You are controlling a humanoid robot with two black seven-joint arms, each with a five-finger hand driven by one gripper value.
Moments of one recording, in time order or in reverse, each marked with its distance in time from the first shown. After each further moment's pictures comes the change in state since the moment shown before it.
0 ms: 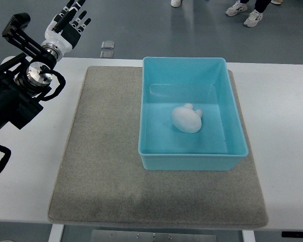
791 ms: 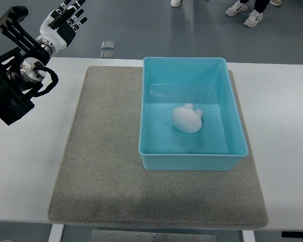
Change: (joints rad) left arm -0.034 0.046 0.100 -0.005 -0.018 0.026 0.005; right arm 0.000 0.000 0.000 0.000 0.000 0.000 0.000
